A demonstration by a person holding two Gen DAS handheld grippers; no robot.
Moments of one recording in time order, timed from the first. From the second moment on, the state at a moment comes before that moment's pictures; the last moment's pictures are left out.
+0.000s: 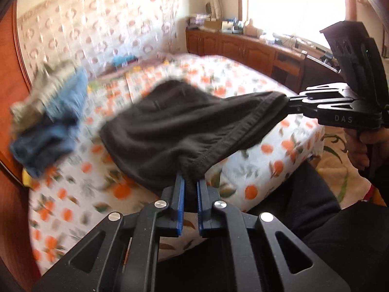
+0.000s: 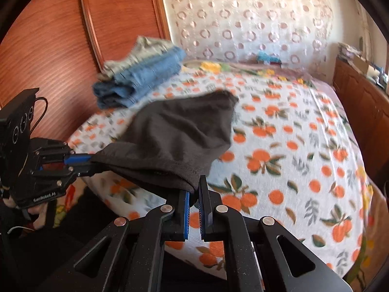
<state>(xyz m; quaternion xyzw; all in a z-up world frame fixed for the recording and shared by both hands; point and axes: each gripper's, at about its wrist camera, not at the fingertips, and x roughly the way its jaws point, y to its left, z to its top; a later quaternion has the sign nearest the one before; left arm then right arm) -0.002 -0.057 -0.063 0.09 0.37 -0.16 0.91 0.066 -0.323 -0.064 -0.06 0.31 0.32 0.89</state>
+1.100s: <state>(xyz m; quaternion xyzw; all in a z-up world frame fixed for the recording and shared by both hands) 0.108 -0.054 0.059 0.16 0.27 -0.14 0.94 0.129 -0.310 0.091 -0.09 0.18 0.29 0.93</state>
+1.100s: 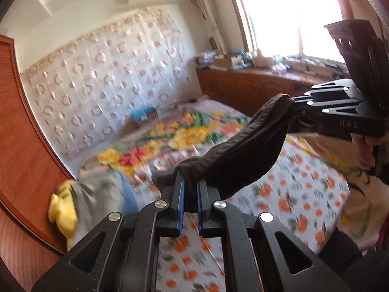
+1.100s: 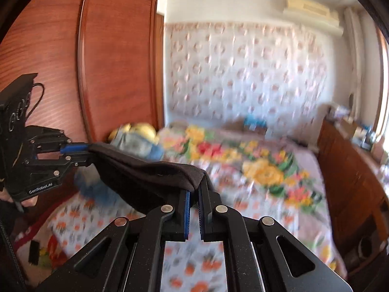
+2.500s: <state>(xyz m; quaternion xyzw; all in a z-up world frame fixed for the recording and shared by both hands) 0.036 -0.046 -0.121 -0.01 0.42 -0.15 0.90 0.070 -0.333 -0.112 -0.02 0.37 0.26 0.89</state>
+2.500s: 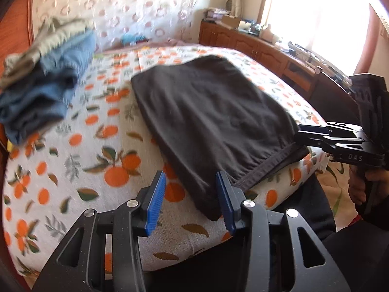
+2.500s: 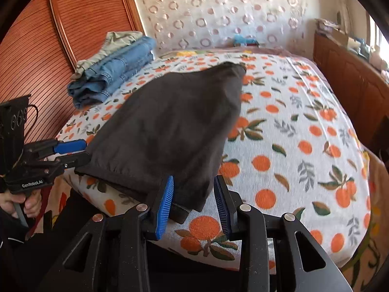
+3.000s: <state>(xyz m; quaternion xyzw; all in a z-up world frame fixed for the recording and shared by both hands) 0.032 -0.056 -0.134 -0.02 0.41 -0.17 0.90 0.064 -0.328 -0.122 -0.01 0.38 0.27 0.88</state>
